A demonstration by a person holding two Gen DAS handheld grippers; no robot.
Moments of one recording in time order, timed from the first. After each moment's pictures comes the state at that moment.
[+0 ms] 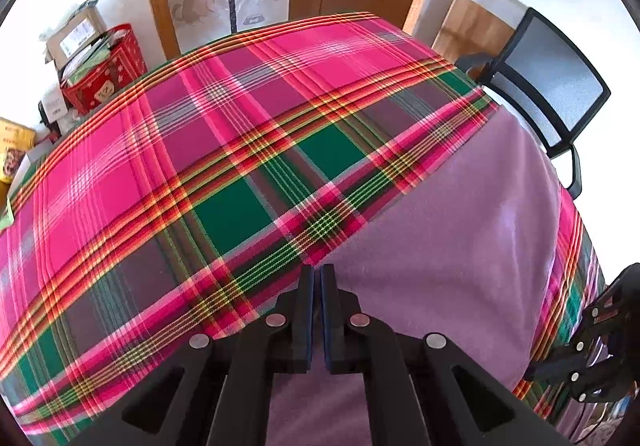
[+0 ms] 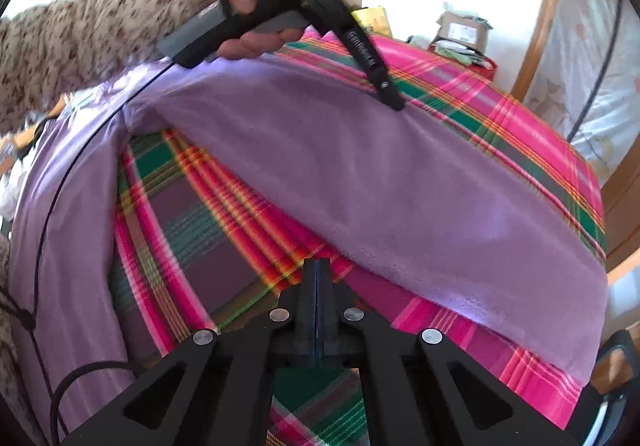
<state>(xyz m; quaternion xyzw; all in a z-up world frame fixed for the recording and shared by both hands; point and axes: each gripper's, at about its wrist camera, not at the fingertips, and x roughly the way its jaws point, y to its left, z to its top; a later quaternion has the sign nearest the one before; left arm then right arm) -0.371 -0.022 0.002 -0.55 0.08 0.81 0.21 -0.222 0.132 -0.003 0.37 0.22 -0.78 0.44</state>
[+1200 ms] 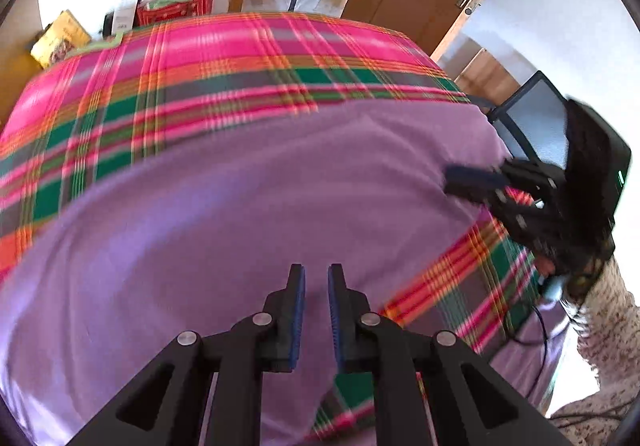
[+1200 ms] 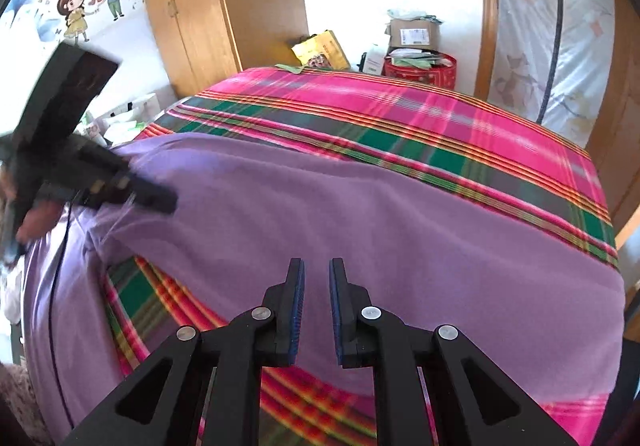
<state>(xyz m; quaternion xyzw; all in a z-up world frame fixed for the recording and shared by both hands) -0.202 -0.124 0.015 -0.54 -0.07 0.82 0.17 -0.258 0.087 0.017 0.38 0.12 -0.83 0.39</state>
